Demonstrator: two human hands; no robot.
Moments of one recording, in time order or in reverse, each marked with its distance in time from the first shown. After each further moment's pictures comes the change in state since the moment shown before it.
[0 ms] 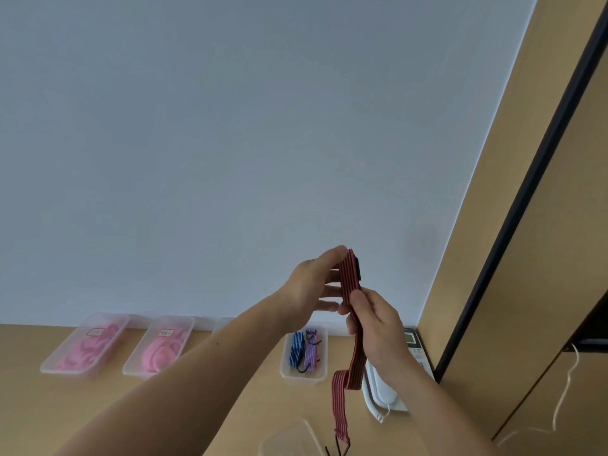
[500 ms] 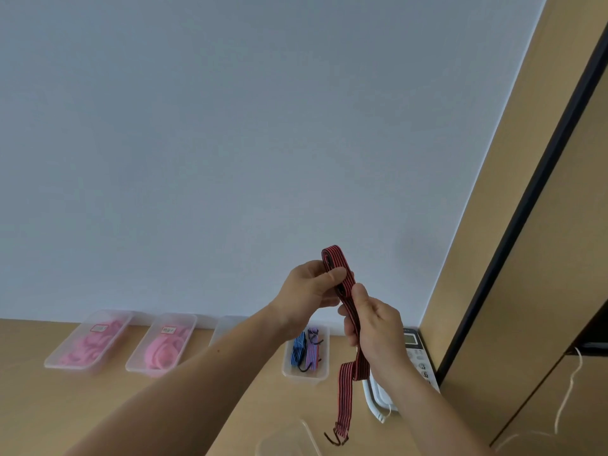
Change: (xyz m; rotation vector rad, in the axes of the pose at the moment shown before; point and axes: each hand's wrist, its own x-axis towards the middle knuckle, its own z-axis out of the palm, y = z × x) left_hand 0.001 -0.026 -0.010 -0.032 0.072 0.159; right_hand -0.003 -0.011 0.012 0.053 0.105 0.132
